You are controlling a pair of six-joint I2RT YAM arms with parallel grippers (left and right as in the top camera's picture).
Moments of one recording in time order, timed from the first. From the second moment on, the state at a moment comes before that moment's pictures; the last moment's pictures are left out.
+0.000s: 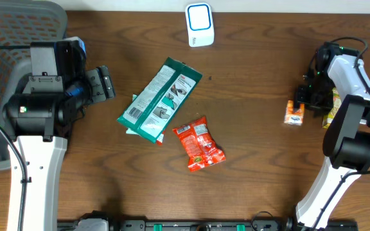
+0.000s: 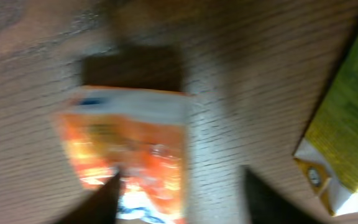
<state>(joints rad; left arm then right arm) -0.02 1.29 1.49 -1.08 -0.01 -0.23 -0.21 2.17 1.66 -1.22 0.05 0.07</state>
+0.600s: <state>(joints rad) -0.02 1.29 1.49 -1.08 -0.01 -0.23 -0.19 2.17 1.89 -1.41 -0.27 0.05</state>
